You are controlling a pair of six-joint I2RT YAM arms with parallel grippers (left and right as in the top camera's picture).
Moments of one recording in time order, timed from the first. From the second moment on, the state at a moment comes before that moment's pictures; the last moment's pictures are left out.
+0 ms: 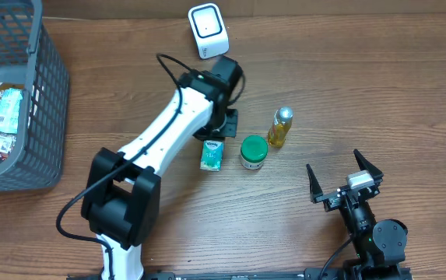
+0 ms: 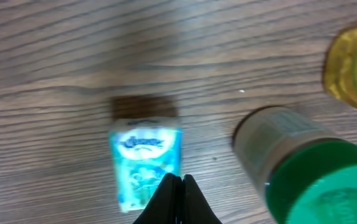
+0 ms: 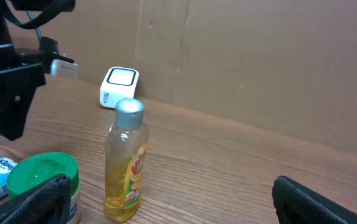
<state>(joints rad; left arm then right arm) -0.53 2.00 1.63 -1.07 0.05 -0.41 0.11 0.01 0.02 -0.02 -0.15 -0.17</state>
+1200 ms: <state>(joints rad) -0.66 2.02 1.63 -1.03 0.11 -0.46 0.11 0.01 0.02 -0.02 -0.15 -0.17</state>
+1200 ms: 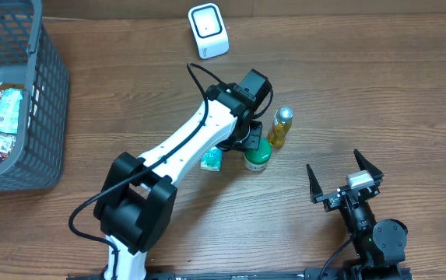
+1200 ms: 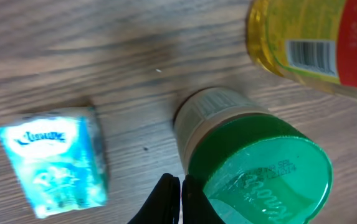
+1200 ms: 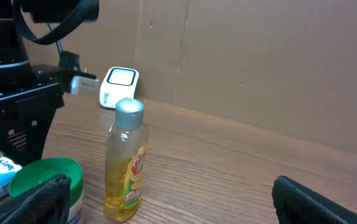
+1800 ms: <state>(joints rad) -0.69 2.02 1.63 -0.99 0.26 -0.47 0.11 0.01 0.02 -0.02 -0.15 -0.17</state>
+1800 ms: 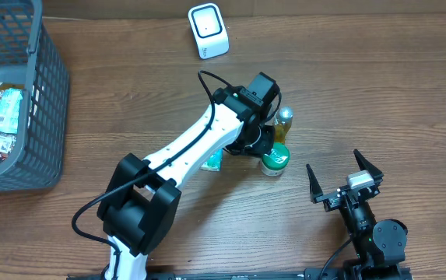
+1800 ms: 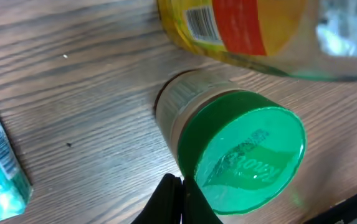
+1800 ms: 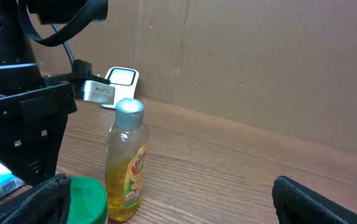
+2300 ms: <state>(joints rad) -0.66 2.02 1.66 -1.12 -0.05 -0.50 0.11 0.01 0.02 -0.02 -0.15 -0.17</state>
